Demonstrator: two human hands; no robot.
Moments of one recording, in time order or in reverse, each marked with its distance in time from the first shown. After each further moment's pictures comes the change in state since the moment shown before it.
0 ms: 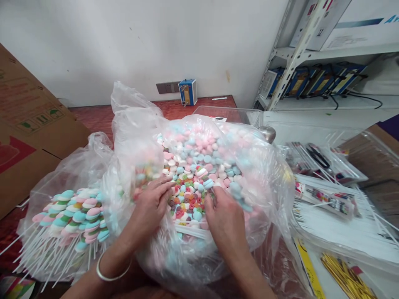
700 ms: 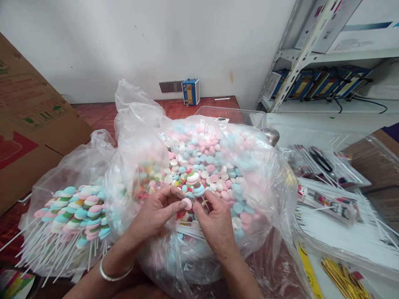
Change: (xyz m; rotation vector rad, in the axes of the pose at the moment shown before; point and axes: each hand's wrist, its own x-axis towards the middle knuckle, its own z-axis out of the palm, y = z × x) left_hand -0.003 0.030 0.004 -0.822 -0.265 -0.312; right_hand -0.005 0.001 0.027 0.658 -0.127 -0.044
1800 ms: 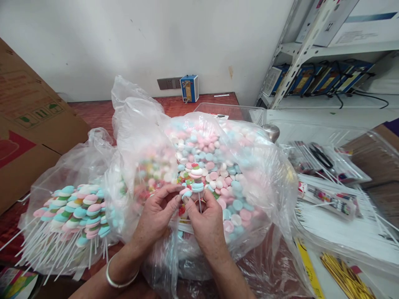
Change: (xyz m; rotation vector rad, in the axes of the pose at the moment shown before) left_hand -0.005 -0.020 0.009 0.054 0.245 0.158; right_hand -0.009 -0.016 0.025 0.466 0.072 0.210
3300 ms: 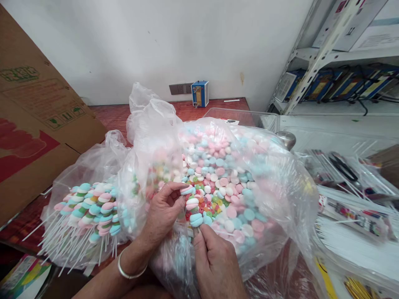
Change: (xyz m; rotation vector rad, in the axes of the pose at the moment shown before) left_hand 0.013 -0.004 -0.005 0.010 0.117 0.105; right_hand -0.048 -0.013 -0.020 -0.793 -0.184 -0.233
